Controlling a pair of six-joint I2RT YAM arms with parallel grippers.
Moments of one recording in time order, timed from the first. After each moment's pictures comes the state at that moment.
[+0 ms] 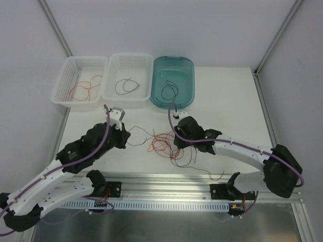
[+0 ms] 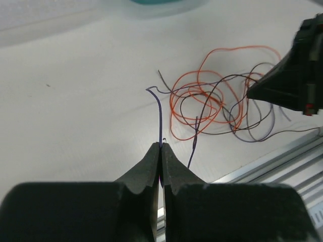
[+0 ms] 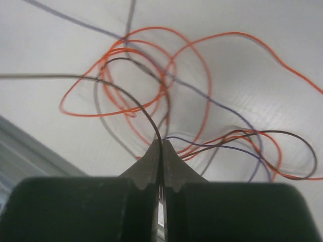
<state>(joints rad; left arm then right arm) -0.86 0.69 0.82 -0.70 -0.32 -0.37 0.95 1.32 0.80 -0.28 0.08 0.46</state>
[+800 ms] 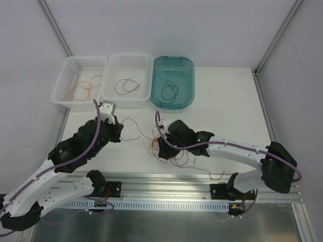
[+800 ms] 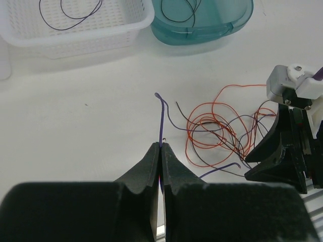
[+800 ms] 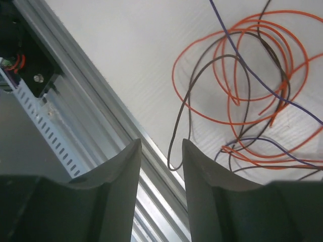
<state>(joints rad) -0.86 0.64 0.96 -0.76 -0.45 -0.34 1.05 1.37 0.87 -0.28 -0.17 0.40</state>
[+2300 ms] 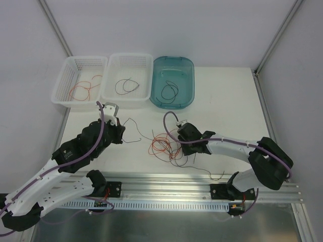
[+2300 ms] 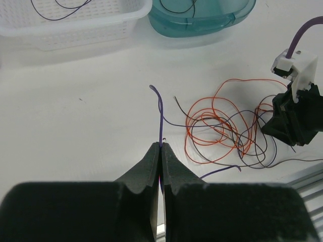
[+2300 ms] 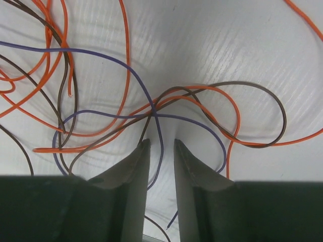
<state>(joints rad) -0.86 0.64 0.90 -0.72 -0.45 -0.36 0.88 1.44 0.71 -0.37 0.15 0.44</state>
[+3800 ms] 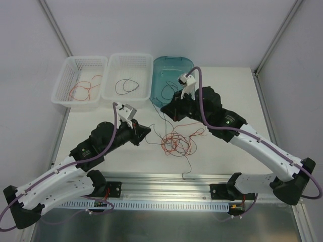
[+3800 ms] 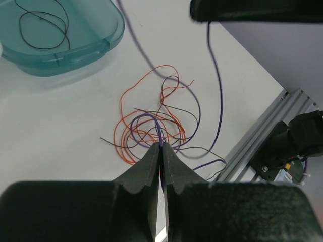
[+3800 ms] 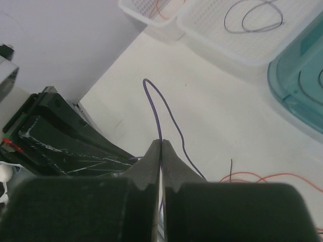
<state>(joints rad) -0.86 0.69 0.71 -0.22 -0.04 -0.35 0.88 1.22 1.29 -0.33 -0.09 0.39</state>
